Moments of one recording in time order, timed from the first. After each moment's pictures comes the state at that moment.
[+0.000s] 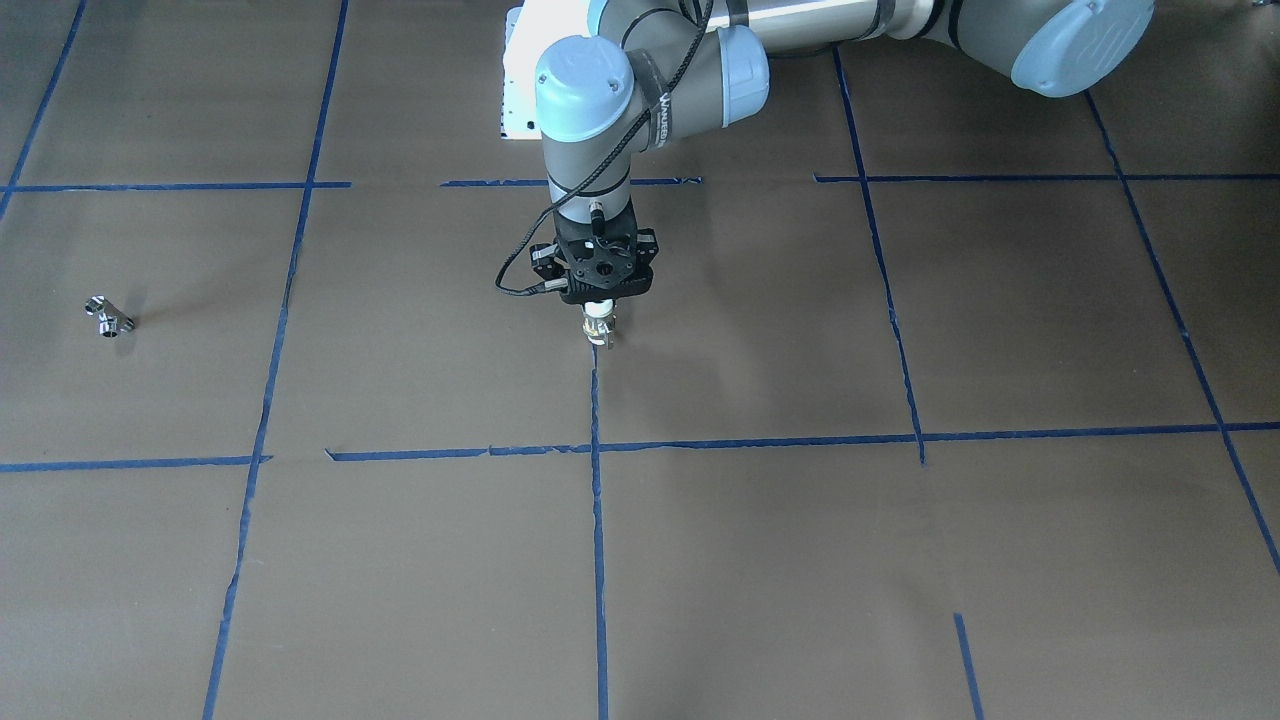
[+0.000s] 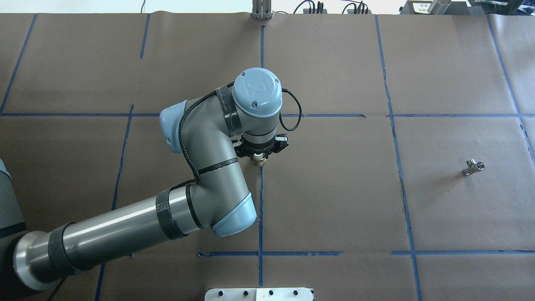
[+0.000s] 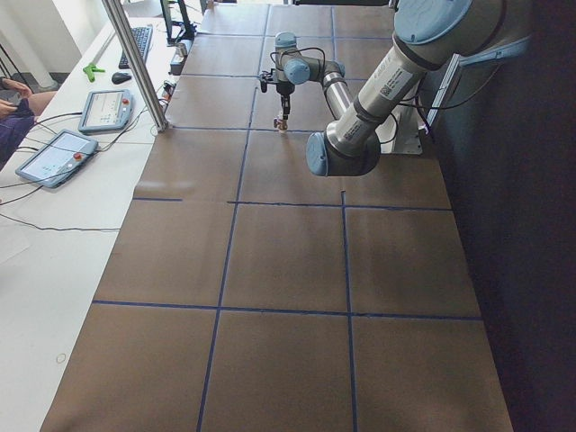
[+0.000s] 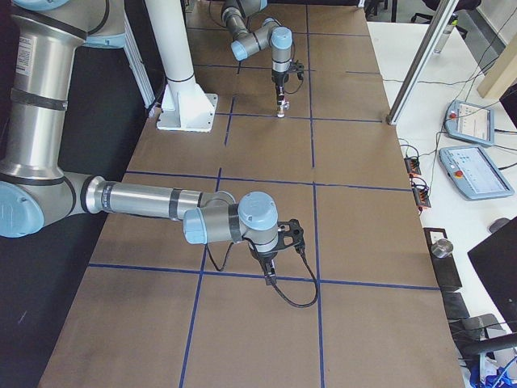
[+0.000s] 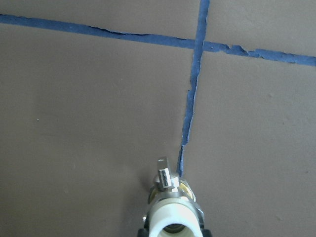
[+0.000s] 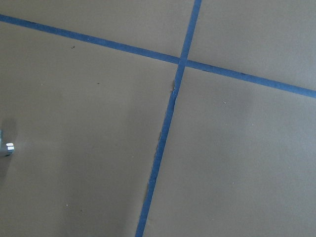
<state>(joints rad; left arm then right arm) -0.50 -2.51 -1.47 -1.47 -1.89 -1.35 1.54 -1.81 1.73 -1.33 2.34 -0.10</state>
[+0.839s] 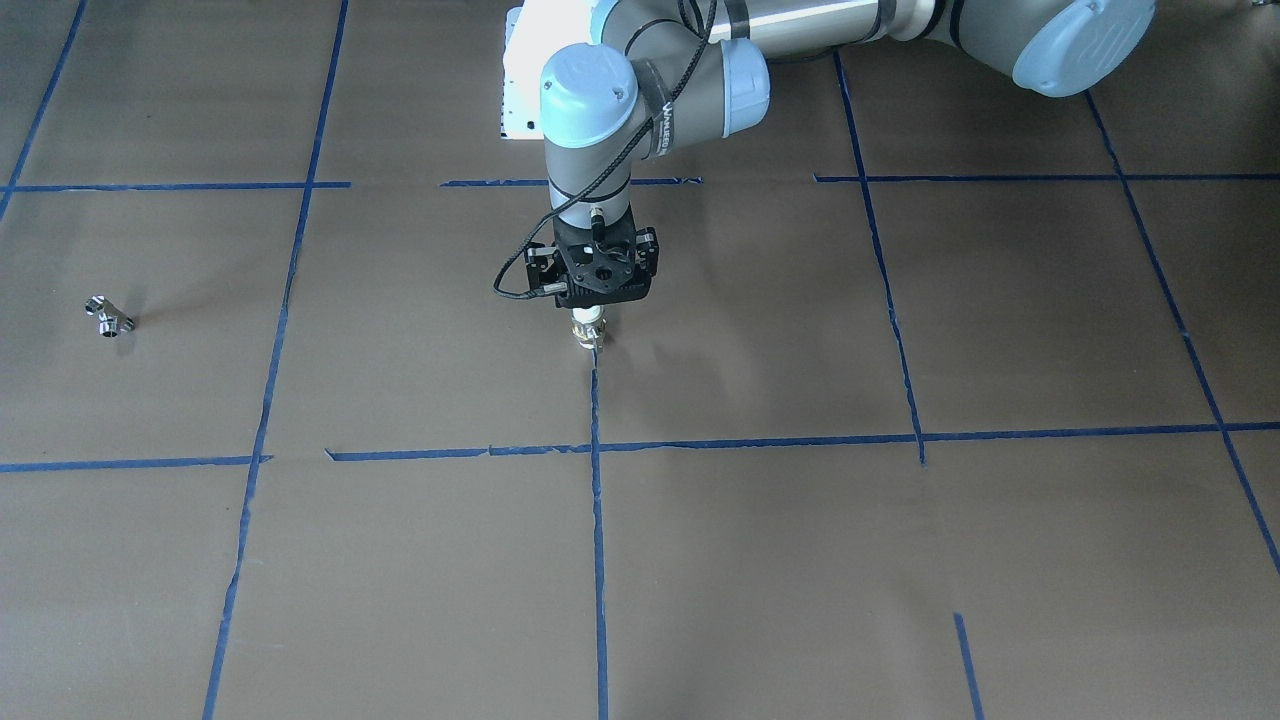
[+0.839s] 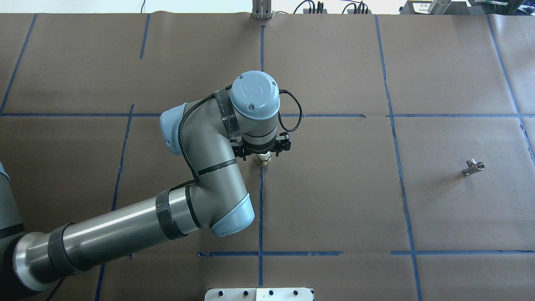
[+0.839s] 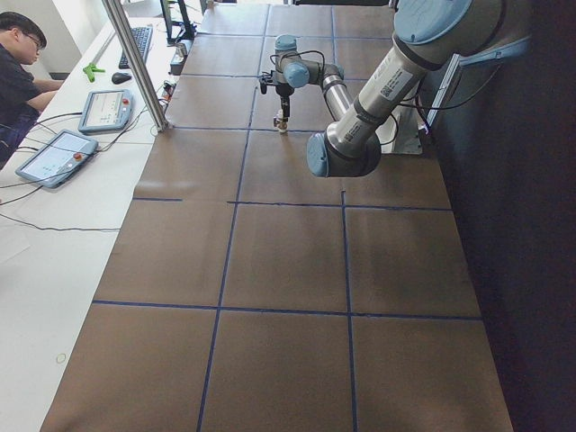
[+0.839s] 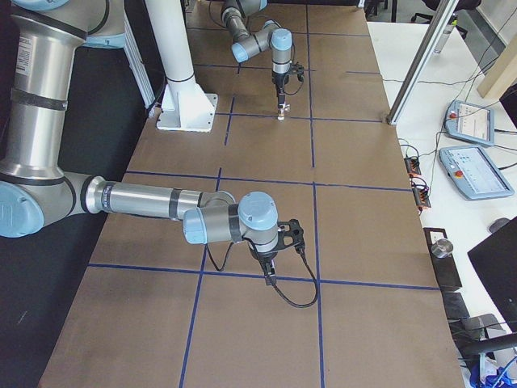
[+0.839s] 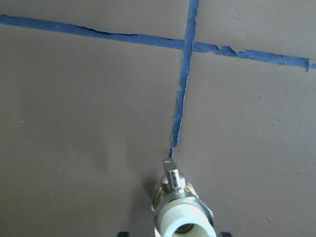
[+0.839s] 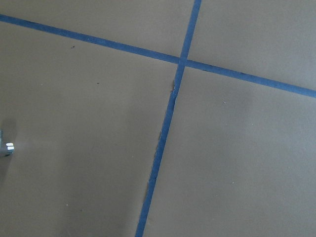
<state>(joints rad) -0.50 -2.50 -1.46 -1.52 -1.89 -1.35 1.54 -1.81 1.73 -1.33 2.34 -0.10</state>
